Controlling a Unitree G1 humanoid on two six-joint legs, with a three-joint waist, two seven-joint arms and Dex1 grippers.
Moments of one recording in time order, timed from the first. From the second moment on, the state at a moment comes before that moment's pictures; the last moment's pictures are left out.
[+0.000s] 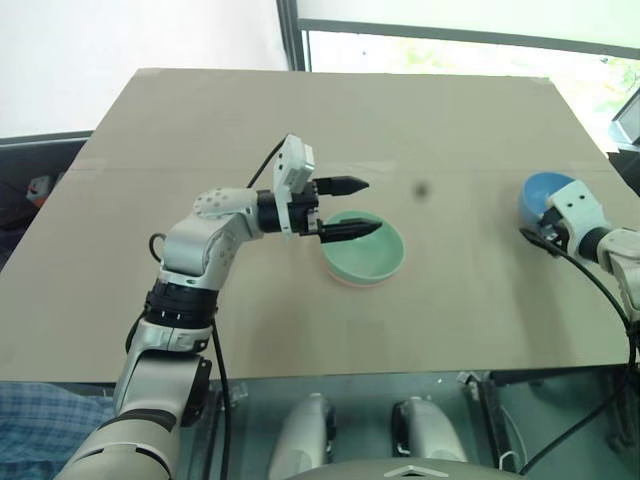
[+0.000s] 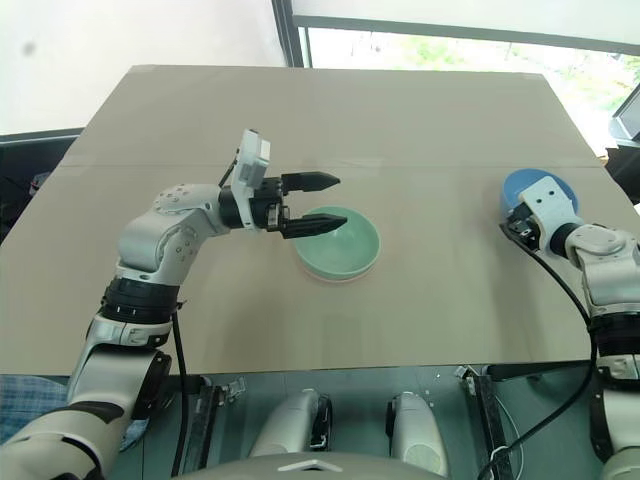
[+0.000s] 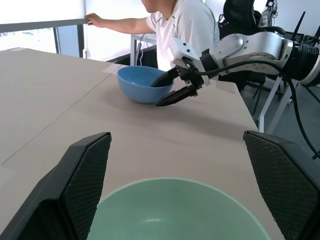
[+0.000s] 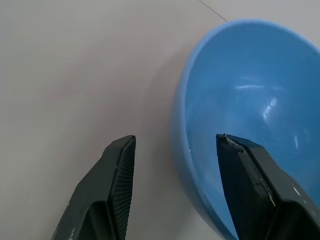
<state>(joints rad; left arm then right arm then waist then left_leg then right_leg) -0.71 0.50 -0.08 0.07 -0.52 0.50 -1.15 -0.51 -0.80 -0.03 0.42 0.01 0.35 0.67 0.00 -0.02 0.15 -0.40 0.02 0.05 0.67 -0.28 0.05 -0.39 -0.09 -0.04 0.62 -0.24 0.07</state>
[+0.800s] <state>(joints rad) -0.56 0.67 -0.04 0.07 -0.46 0.44 -1.17 -0.56 -0.73 0.08 -0.26 0.21 0.54 0.92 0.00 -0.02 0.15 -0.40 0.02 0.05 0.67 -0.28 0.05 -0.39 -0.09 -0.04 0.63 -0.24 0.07</state>
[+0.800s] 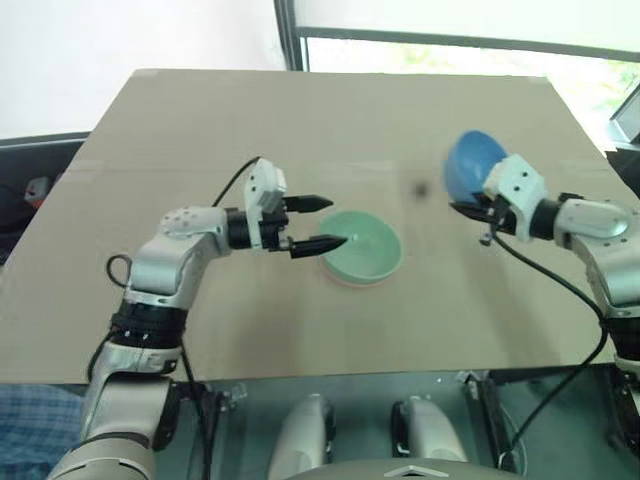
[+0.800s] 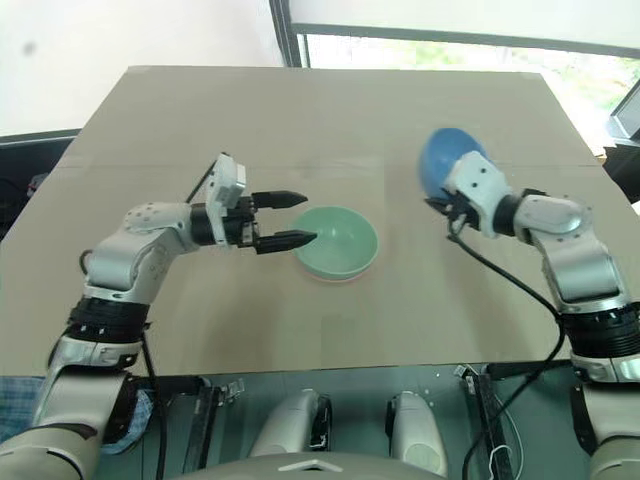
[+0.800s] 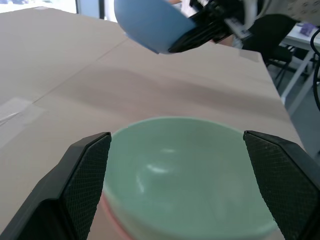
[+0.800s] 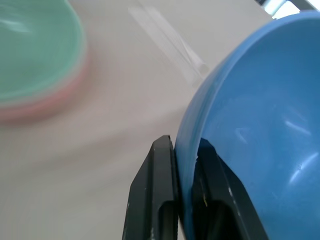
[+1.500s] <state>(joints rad) -0.51 0.80 0.00 0.14 -0.42 0.38 -1.26 -0.69 -0.60 0.28 -0.57 0.37 0.86 0.87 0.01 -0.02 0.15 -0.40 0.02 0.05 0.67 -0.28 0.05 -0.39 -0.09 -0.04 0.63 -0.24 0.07</state>
